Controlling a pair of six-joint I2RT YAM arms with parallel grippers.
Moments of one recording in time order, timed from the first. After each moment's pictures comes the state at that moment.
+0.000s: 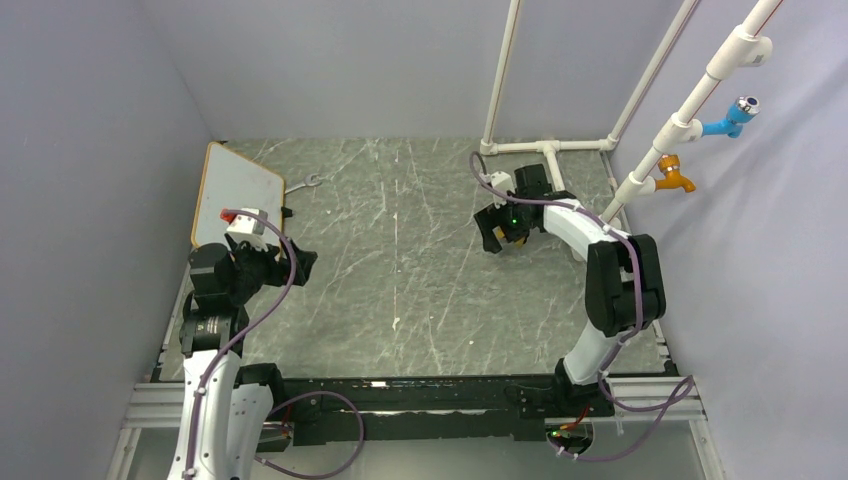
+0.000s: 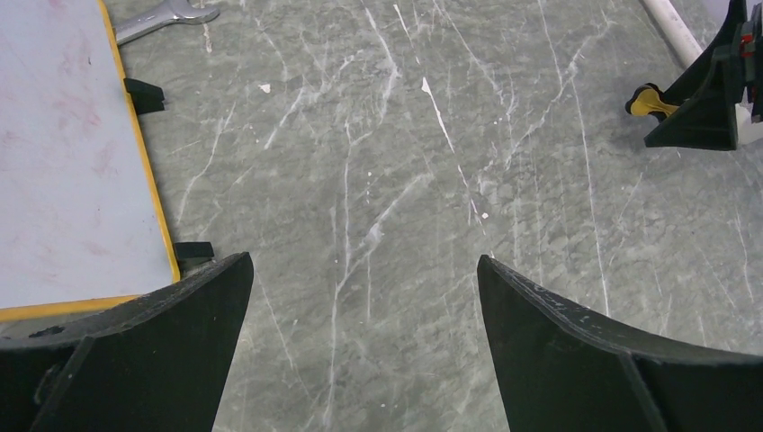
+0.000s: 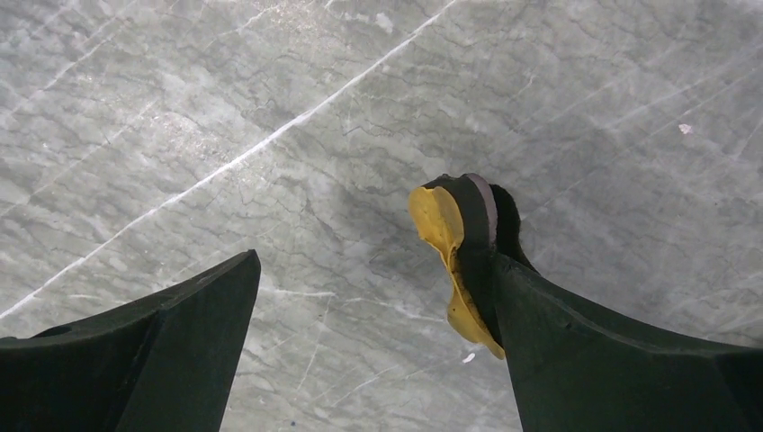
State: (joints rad) left arm 0.12 0.57 0.60 -0.36 0.46 -0.12; right arm 0.21 1.73 1.15 -0.47 -0.27 -0.35
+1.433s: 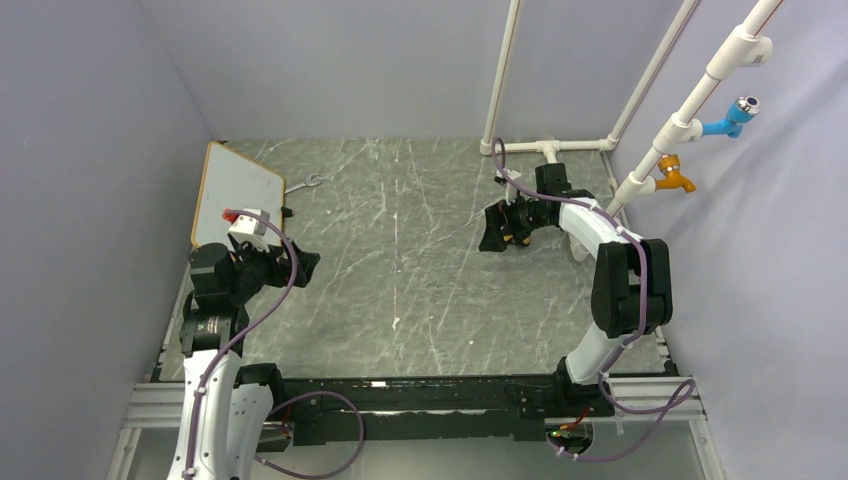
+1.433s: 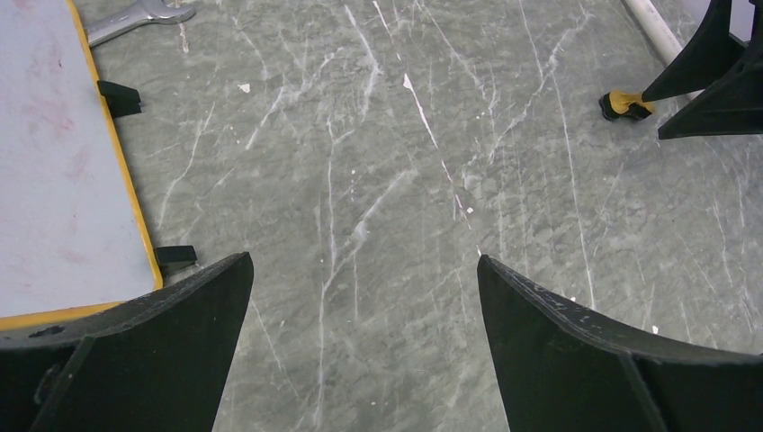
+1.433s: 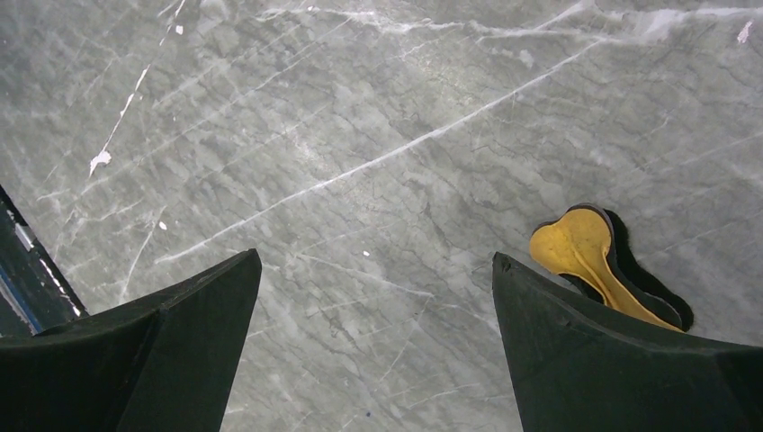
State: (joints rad) left arm 0.12 0.58 0.59 -0.36 0.51 -0.12; right arm 0.09 1.70 1.15 -0.53 -0.69 -0.36
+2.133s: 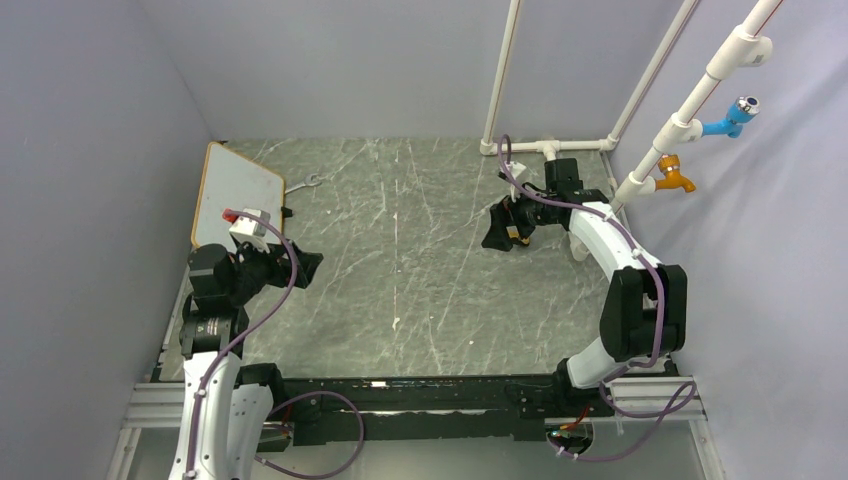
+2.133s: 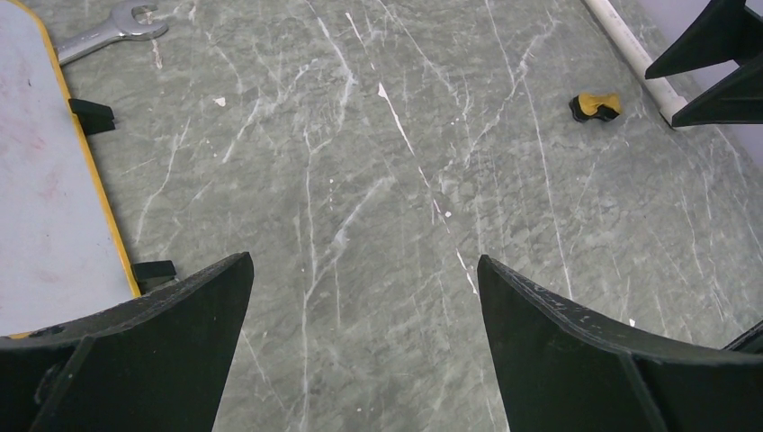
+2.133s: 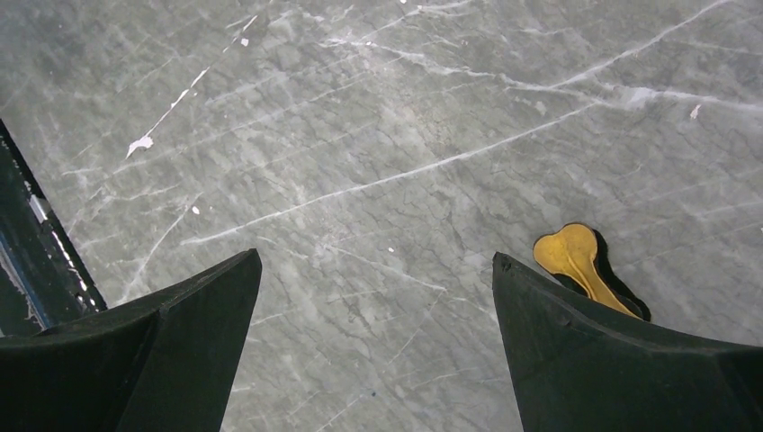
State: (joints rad) left arm 0.12 0.56 0.59 -0.33 0.56 -0.14; right arm 0.09 1.55 1.15 -0.59 -0.75 -0.45
